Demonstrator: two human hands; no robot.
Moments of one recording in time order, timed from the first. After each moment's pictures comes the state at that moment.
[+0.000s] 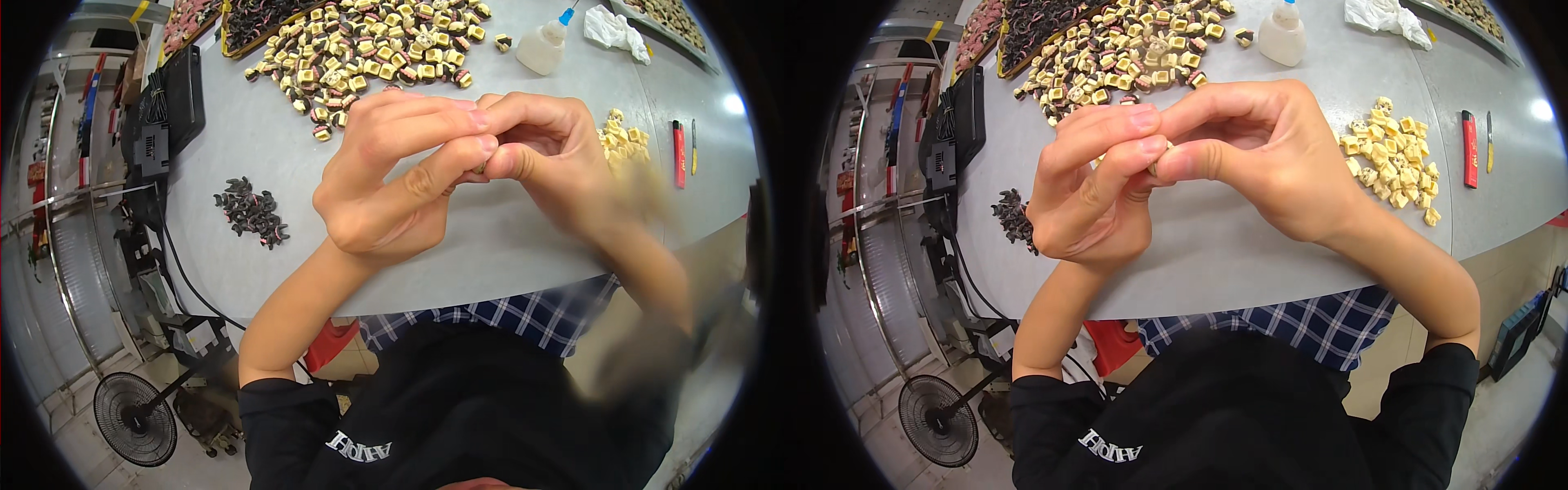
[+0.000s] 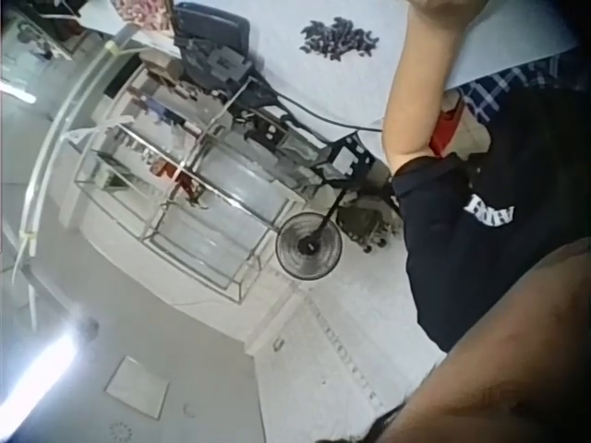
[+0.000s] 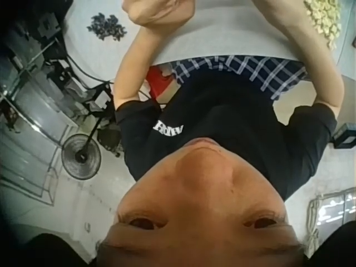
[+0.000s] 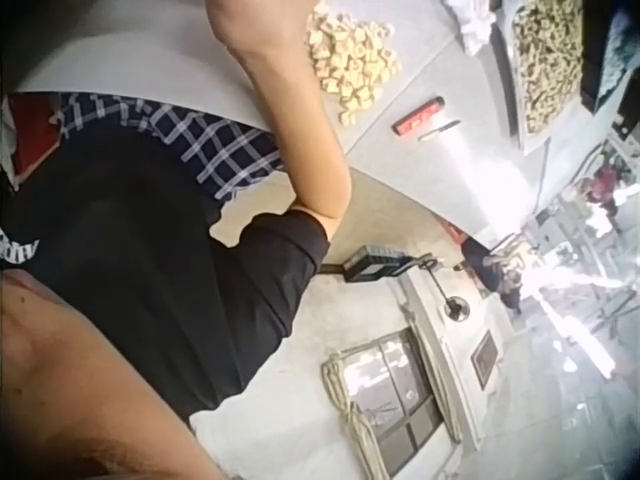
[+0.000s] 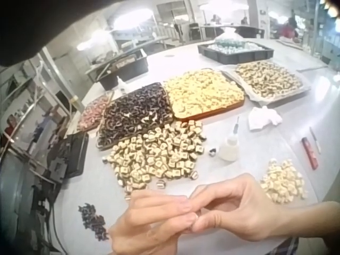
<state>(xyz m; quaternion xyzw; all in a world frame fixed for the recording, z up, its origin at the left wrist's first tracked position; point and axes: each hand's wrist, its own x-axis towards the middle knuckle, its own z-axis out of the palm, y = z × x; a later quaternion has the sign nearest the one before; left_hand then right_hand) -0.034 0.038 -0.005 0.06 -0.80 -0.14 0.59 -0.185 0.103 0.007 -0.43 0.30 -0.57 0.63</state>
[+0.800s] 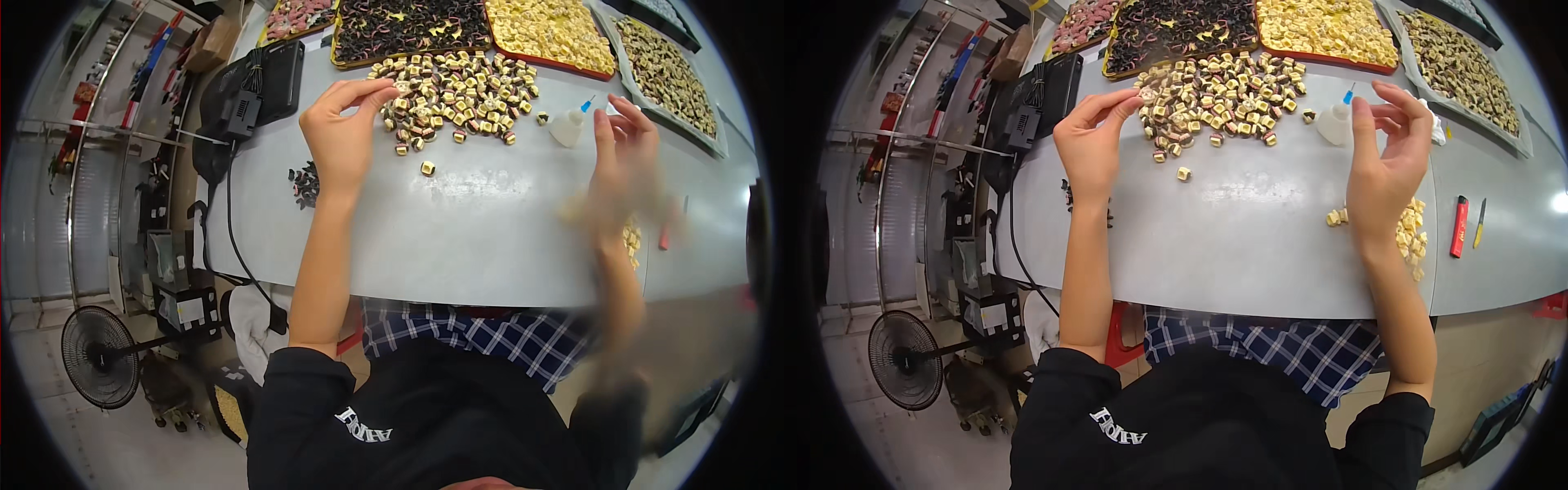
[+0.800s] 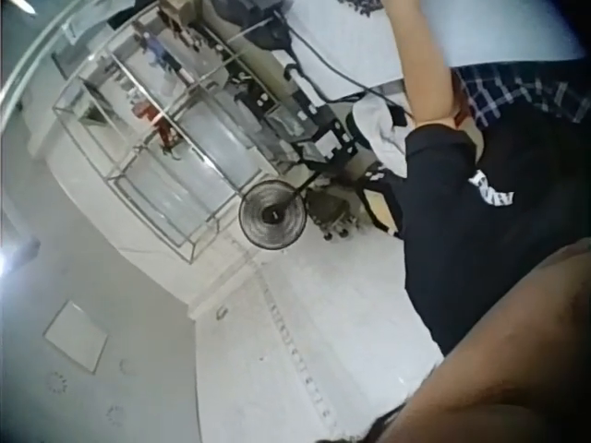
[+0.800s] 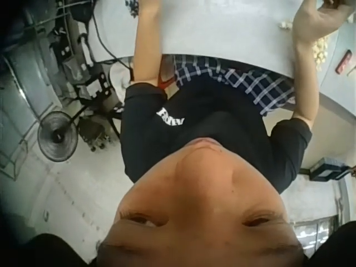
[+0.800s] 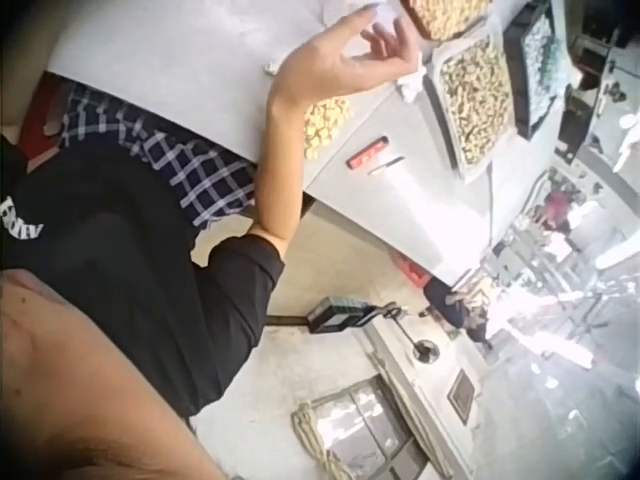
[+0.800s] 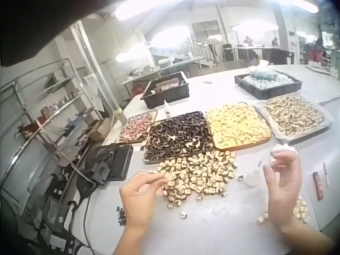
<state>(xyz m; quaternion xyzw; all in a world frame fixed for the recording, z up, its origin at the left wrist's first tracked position) 0.038 -0.003 0.034 0.46 -0.69 -0.26 0.50 -0.209 0.085 0.023 -0.45 0.54 -0.71 0.08</state>
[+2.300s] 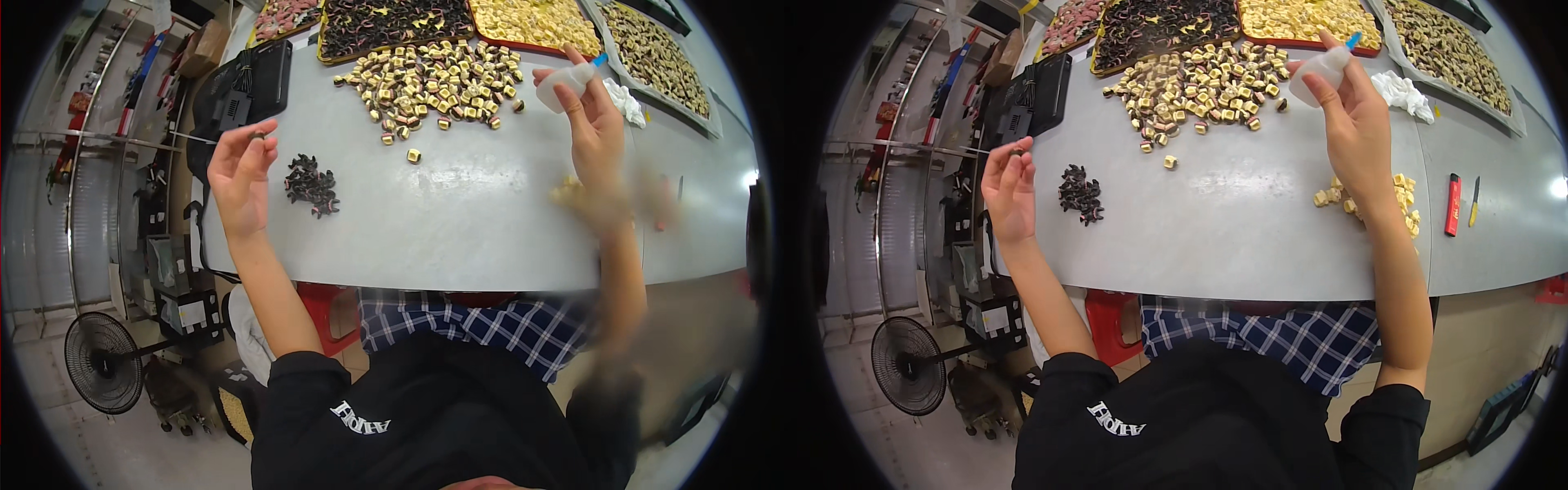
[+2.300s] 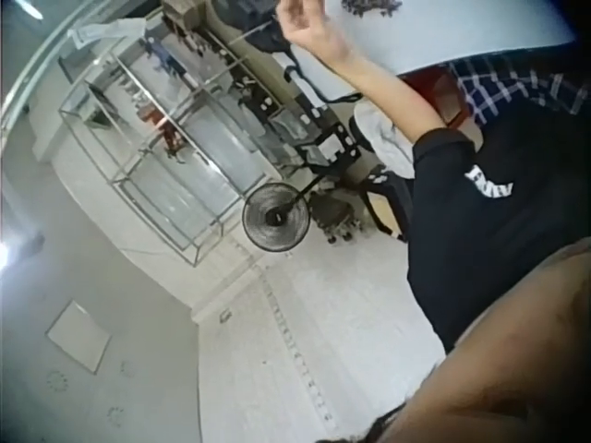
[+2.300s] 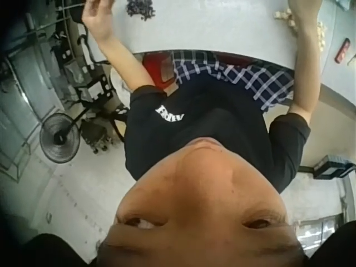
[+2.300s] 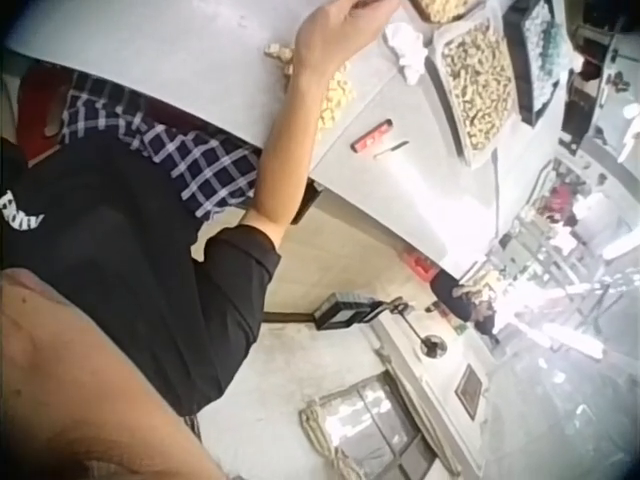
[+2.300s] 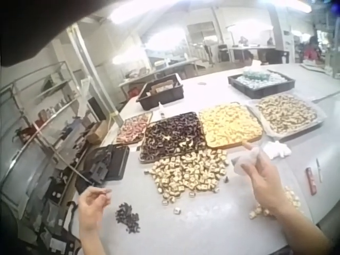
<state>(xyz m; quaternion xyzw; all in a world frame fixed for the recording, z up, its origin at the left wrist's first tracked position) 0.144 0.029 0.059 0.37 -0.57 -0.46 0.57 -0.220 0.074 0.022 -0.53 0.48 -0.63 0.29</state>
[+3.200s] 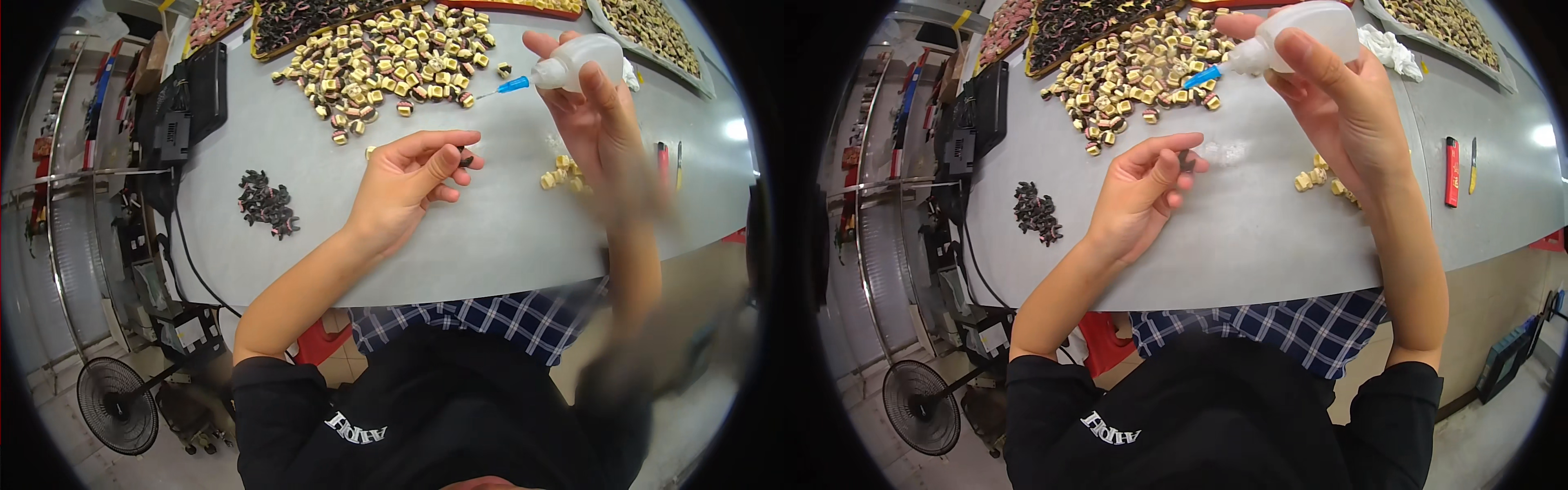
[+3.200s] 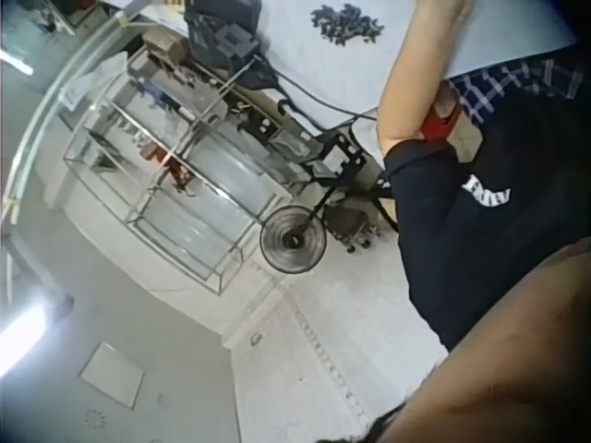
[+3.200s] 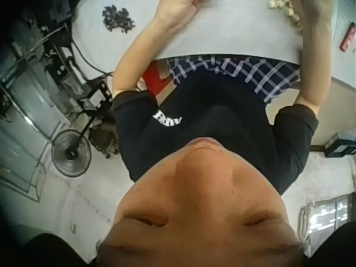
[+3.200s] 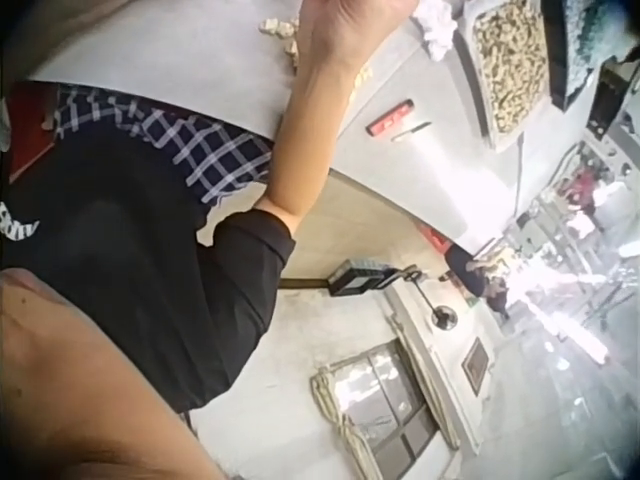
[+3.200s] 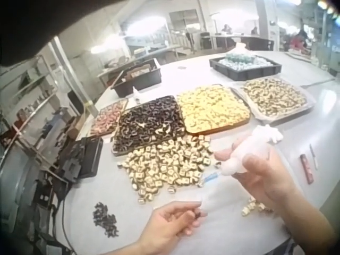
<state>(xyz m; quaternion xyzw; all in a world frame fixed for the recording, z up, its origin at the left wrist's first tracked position) -0.014 0.061 0.003 0.29 -0.40 -0.82 0.28 -0.219 0.088 0.032 -0.32 0.42 -0.69 0.49</state>
